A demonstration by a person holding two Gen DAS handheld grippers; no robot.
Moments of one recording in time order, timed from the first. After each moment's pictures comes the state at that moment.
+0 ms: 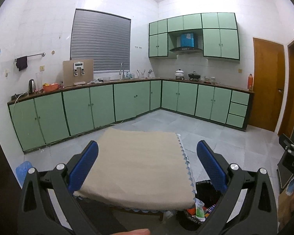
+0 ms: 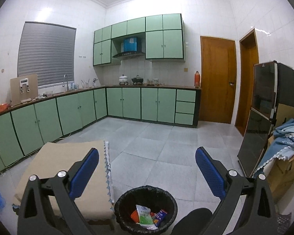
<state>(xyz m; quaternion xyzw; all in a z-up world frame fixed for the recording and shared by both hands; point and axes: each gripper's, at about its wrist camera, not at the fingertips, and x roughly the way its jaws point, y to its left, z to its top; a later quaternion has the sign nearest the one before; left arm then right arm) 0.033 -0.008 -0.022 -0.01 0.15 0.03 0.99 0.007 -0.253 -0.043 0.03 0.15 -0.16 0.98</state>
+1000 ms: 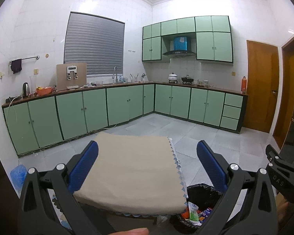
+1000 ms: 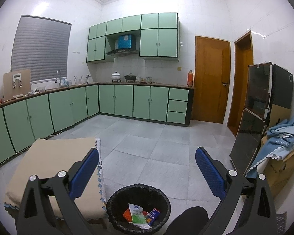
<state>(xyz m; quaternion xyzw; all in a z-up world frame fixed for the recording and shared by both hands) 0.033 -0.018 -0.026 -0.01 0.14 0.00 0.99 0.011 -0.252 -0.053 0.02 0.15 -0.19 0.97</state>
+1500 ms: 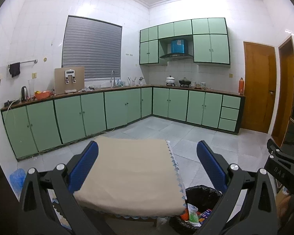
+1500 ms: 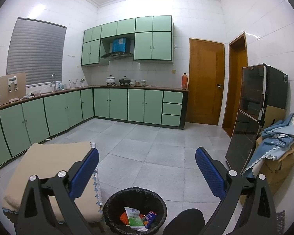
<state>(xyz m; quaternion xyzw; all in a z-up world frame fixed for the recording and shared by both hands) 0.028 -0.021 -0.026 0.00 0.13 -0.01 0.99 0.008 -0.256 -0.045 0.02 0.14 -0.21 0.97</state>
